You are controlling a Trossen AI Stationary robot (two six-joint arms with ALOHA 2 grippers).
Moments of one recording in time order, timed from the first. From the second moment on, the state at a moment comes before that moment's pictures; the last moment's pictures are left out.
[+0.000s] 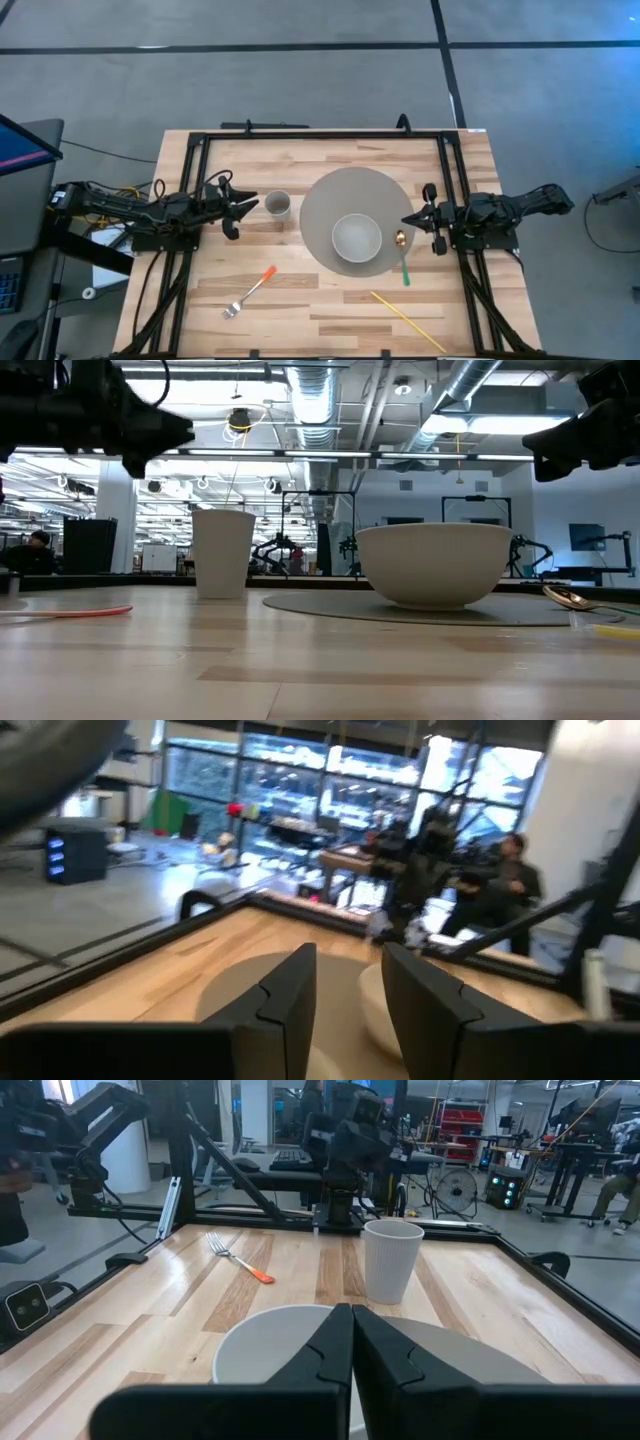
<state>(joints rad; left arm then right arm) -0.14 0.50 0.02 0.61 -0.37 -0.12 0.24 0.01 0.05 -0.09 0.21 -0.06</state>
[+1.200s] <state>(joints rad) -0.30 0.97 0.48 0.44 -0.24 0.09 0.23 0.01 0.05 0.05 0.24 0.14</state>
